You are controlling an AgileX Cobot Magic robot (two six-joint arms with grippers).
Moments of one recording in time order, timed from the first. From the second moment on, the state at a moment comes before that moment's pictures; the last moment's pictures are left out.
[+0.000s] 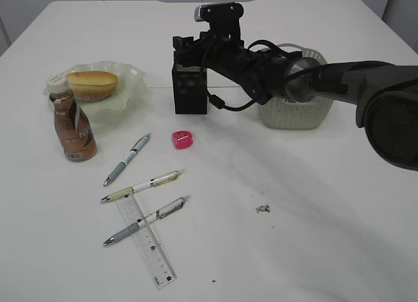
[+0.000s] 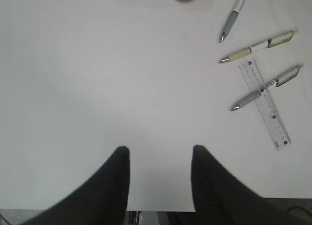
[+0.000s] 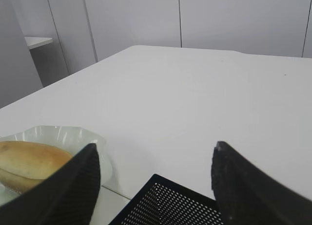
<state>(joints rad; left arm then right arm) -0.04 1.08 -1.13 -0.05 1.25 -0.18 0.36 2.56 -2.09 -0.41 -0.35 0.43</state>
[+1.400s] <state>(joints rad) -0.04 1.08 -1.13 -0.05 1.25 -0.18 0.43 2.40 -2.09 -0.93 0.42 0.48</state>
